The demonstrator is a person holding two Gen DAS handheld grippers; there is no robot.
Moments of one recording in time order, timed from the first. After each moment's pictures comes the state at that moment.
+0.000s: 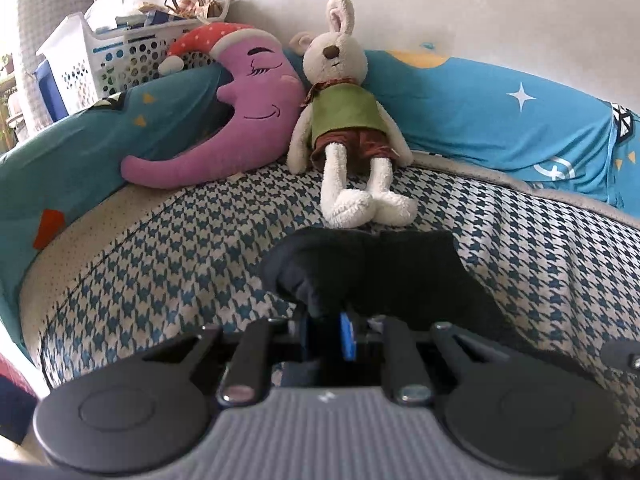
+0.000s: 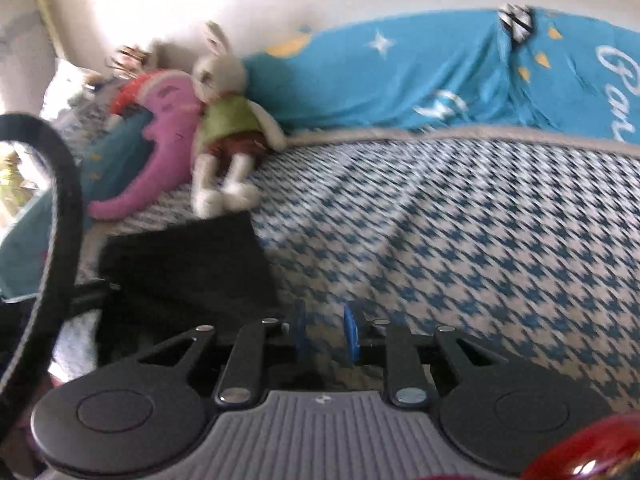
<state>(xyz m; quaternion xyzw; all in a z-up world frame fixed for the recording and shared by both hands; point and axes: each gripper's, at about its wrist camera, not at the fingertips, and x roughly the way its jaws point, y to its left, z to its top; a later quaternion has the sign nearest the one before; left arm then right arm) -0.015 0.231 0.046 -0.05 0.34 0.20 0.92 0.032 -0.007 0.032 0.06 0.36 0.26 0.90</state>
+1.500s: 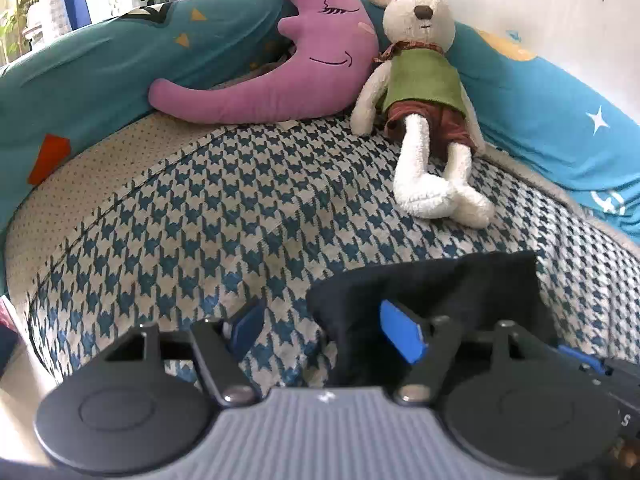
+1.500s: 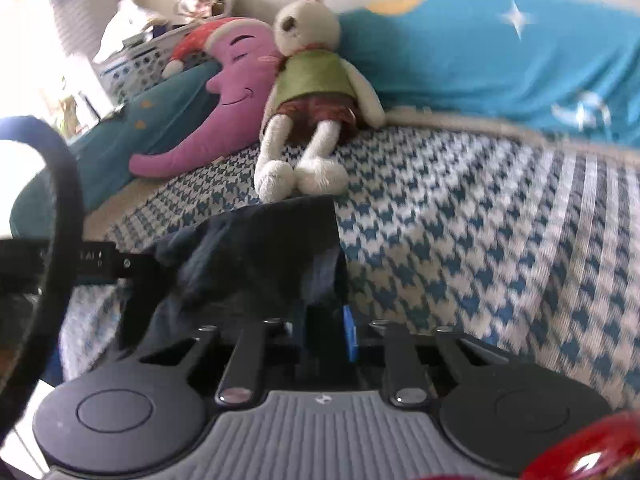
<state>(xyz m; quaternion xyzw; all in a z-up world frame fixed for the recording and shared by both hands) 0.007 0.308 0.022 -0.15 0.39 0.23 0.88 0.084 0.088 -0.012 -0.01 0.34 0.35 0.87</state>
